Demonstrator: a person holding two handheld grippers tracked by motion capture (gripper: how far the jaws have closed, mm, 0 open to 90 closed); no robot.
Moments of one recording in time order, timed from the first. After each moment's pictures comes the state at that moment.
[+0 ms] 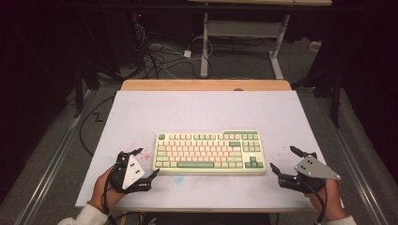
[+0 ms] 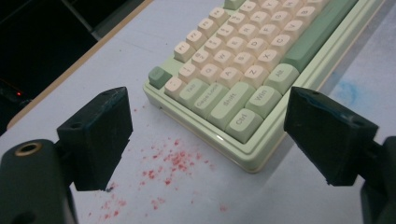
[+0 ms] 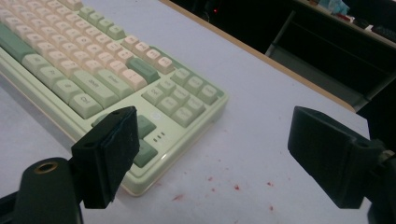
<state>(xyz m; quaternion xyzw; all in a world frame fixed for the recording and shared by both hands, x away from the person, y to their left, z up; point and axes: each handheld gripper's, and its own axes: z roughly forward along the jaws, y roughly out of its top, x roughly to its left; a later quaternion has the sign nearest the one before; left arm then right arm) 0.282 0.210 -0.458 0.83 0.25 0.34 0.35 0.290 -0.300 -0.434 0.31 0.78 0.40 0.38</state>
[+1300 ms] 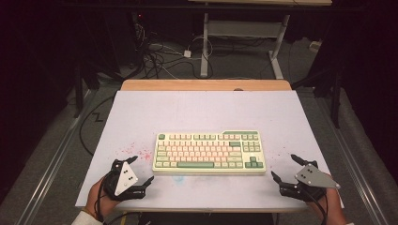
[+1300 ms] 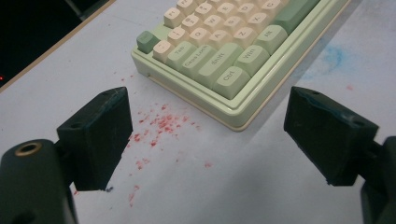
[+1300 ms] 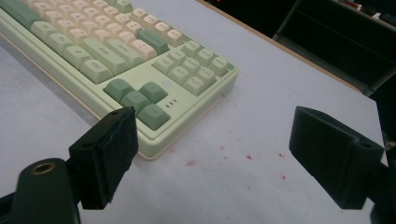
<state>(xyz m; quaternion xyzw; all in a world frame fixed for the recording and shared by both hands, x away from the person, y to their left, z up) 0.270 0.224 -0.472 0.84 0.27 0.31 0.36 0.276 -0.305 -0.451 0.31 0.78 0.39 0.37</state>
